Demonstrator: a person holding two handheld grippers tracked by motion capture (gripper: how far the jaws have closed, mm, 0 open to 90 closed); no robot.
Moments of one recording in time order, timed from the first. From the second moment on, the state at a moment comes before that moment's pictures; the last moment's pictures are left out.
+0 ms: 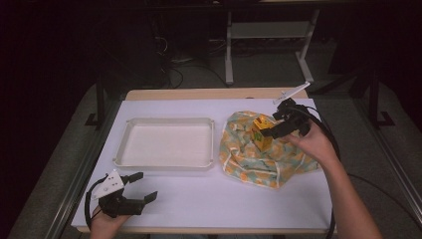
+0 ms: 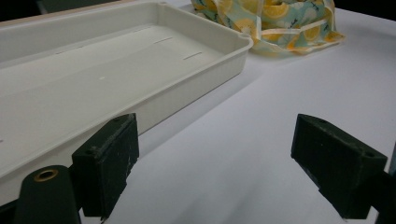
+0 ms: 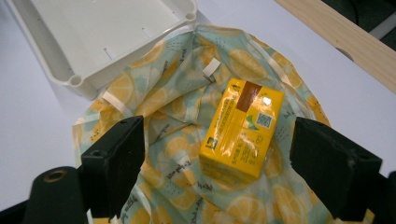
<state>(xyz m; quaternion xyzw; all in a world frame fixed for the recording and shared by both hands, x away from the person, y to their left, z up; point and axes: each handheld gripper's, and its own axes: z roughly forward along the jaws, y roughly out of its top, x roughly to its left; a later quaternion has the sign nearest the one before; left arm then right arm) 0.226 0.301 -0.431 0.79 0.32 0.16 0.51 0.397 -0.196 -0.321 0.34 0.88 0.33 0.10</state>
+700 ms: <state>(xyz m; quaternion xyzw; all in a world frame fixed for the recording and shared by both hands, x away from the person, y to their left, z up) 0.226 0.300 -0.431 0.79 0.31 0.16 0.50 0.425 -0.173 -0.346 0.36 0.89 0.27 0.11</state>
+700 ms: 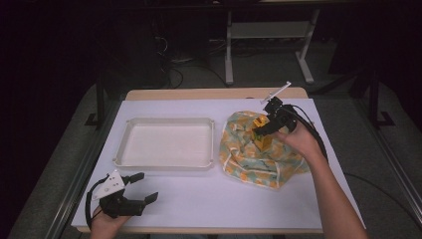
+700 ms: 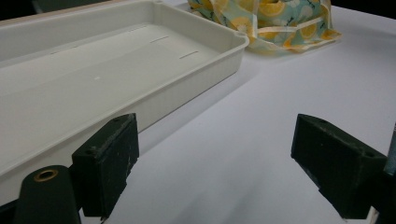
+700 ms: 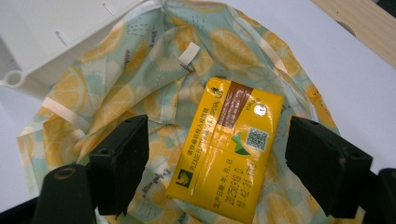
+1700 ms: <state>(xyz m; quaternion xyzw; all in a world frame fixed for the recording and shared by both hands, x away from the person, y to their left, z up) 0.226 0.300 -0.431 0.79 0.31 0.16 0.50 0.429 -0.157 -0.361 0.37 0.89 0.21 0.14</state>
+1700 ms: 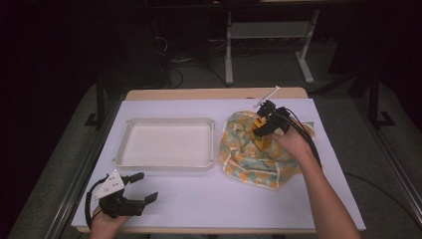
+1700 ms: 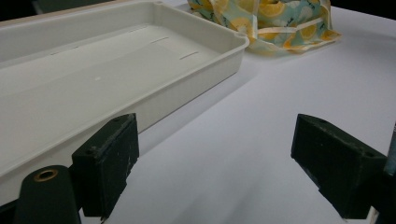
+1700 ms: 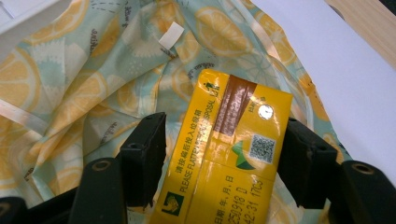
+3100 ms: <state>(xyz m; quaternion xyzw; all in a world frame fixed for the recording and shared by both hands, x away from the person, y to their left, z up) 0.226 0.300 -0.431 0.79 0.31 0.16 0.50 0.427 -0.159 -0.362 0.37 0.89 0.20 0.16</state>
